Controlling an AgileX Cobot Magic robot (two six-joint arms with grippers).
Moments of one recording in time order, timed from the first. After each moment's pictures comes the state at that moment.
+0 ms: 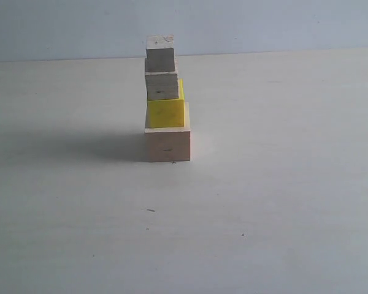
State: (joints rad) left arm 0.05 0.82 -0.76 -1.73 0.33 1.64; right arm 0.04 0.82 -0.88 1.24 0.27 -1.17
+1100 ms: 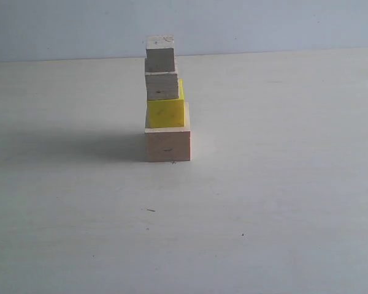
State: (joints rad) left arm -0.11 0.41 -0.53 -1.68 0.11 1.64; right arm 0.04 0.20 -0.78 0.57 0.41 -0.54
